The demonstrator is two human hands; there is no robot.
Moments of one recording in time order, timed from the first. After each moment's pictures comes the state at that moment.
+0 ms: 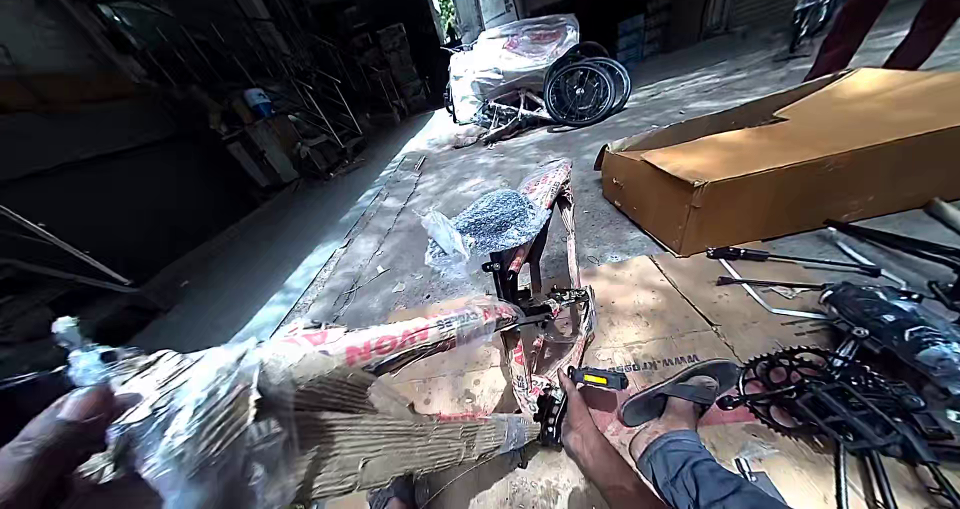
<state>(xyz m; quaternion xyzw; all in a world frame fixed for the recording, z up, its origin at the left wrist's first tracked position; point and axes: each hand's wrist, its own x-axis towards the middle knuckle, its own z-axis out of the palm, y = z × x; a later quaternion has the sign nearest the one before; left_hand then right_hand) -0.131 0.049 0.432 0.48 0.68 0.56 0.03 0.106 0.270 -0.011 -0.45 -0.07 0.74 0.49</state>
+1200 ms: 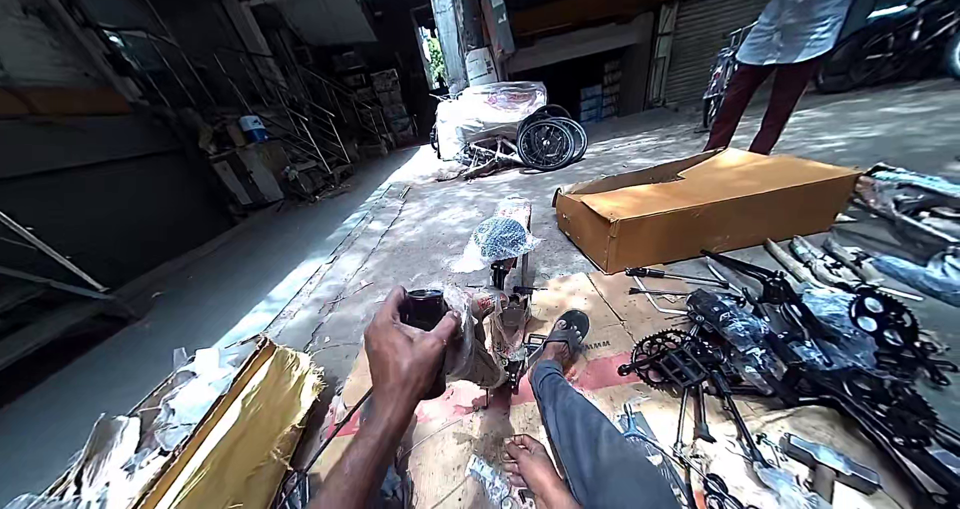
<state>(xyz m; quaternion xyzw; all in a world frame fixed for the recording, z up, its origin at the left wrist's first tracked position) 0.011 0.030 0.384 0.59 0.65 0.48 -0.01 0.149 0.028 0.057 -0.55 -0.30 0.69 0.37</state>
